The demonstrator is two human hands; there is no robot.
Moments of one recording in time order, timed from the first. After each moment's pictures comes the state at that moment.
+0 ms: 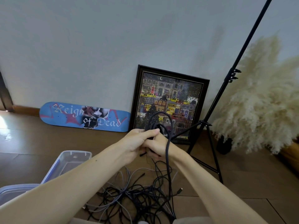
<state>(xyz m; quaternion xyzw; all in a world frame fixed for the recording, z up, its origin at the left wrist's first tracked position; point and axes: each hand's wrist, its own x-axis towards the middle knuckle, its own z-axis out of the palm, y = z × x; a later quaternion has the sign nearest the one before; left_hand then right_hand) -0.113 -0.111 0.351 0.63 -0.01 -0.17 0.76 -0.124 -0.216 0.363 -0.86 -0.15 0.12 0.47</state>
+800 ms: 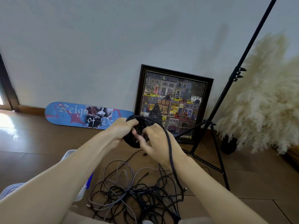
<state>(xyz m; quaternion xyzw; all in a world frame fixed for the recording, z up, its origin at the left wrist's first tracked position) -0.079 -0.060 0.357 0.75 0.02 -0.06 0.66 -0.125 -0.209 0.348 -0.91 -0.29 -0.29 0.09</state>
